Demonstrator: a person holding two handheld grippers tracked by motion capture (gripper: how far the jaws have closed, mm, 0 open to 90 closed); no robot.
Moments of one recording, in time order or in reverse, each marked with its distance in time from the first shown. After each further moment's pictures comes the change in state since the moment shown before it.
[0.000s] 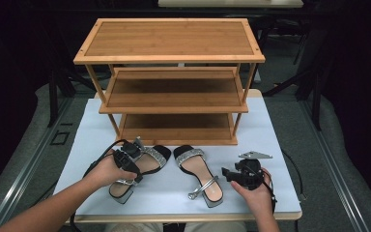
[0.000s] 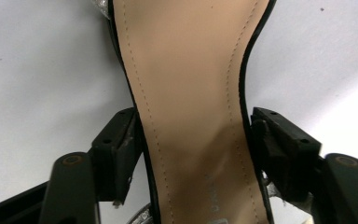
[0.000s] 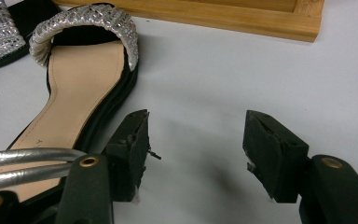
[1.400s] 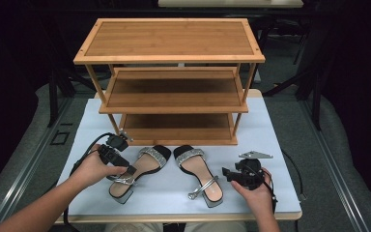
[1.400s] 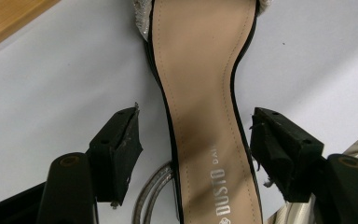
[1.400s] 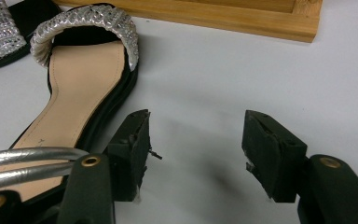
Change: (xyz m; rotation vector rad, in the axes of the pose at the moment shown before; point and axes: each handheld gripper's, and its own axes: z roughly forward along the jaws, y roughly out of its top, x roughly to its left) left arm 0.012 -0.019 -0.043 -0.141 -0.022 -0.035; right arm 0.000 0.001 -0.002 0.004 -0.002 -0.005
